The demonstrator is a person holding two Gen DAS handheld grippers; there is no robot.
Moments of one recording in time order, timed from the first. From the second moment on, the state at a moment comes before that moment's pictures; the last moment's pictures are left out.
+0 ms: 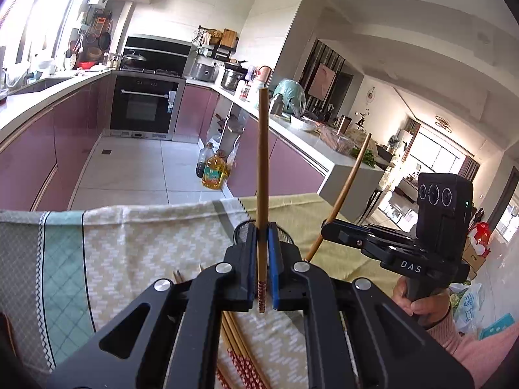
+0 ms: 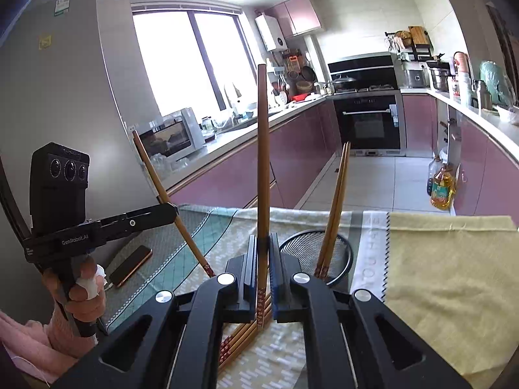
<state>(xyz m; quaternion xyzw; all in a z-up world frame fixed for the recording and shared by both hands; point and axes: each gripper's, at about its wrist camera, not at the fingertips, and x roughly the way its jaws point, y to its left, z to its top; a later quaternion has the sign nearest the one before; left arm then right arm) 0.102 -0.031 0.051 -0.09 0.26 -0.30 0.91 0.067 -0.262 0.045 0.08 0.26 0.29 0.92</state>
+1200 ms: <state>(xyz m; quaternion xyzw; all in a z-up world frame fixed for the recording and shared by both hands) 0.188 -0.109 0.011 0.01 0.35 -0.30 0.89 0.151 -0.269 0.008 0.05 0.37 0.24 0.89</state>
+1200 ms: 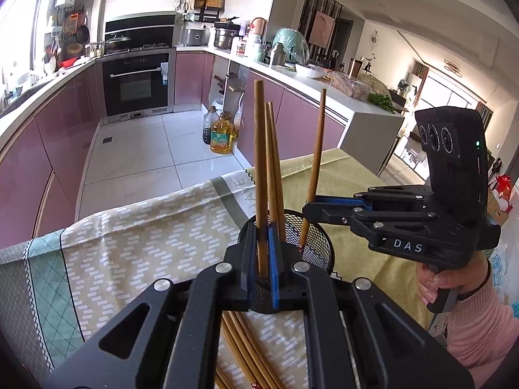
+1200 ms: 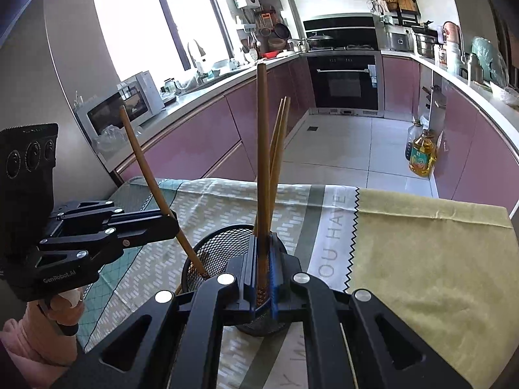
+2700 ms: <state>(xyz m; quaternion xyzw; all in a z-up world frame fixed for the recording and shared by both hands) 0.109 -0.027 -0.107 0.03 0.42 -0.17 0.89 0.066 -0.195 -0.071 0.04 0.42 0.30 0.85</state>
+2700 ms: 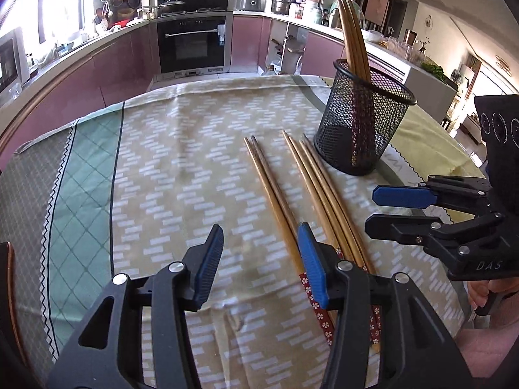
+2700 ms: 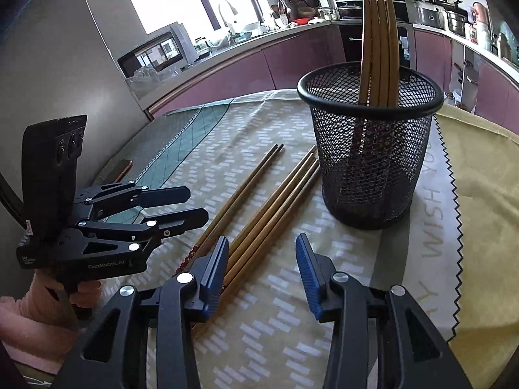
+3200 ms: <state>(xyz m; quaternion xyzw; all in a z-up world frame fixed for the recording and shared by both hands) 0.116 -0.034 -0.112 0.04 0.43 -0.17 0.89 0.073 -0.168 -0.080 0.00 0.44 0.27 0.86</state>
